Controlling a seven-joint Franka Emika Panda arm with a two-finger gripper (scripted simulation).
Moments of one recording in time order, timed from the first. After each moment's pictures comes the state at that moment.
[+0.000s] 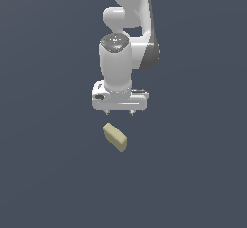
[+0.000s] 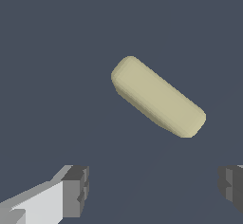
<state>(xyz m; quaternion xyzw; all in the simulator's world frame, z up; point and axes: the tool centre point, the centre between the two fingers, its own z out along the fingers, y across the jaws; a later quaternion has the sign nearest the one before) 0.010 -0.015 0.181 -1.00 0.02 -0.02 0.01</state>
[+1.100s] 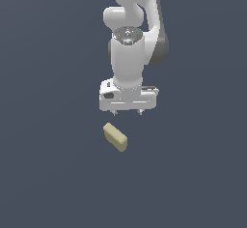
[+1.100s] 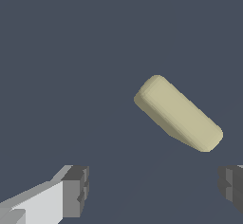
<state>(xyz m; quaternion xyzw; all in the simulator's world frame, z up) 0.022 0.016 0.198 -1.00 -0.02 -0.04 0.01</state>
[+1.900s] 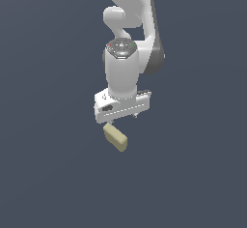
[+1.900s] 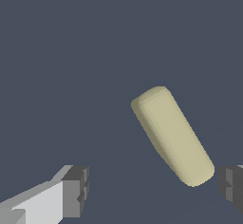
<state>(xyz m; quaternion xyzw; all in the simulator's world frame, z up) 0.039 -0.001 0.181 -0.99 -0.16 -0.02 0.00</state>
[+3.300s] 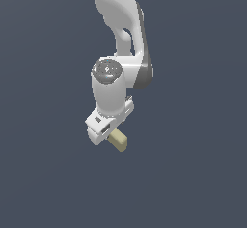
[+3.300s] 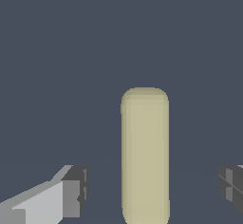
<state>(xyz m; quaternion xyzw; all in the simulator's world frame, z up) 0.064 -0.037 0.146 -0.91 -0.41 0.00 0.00</state>
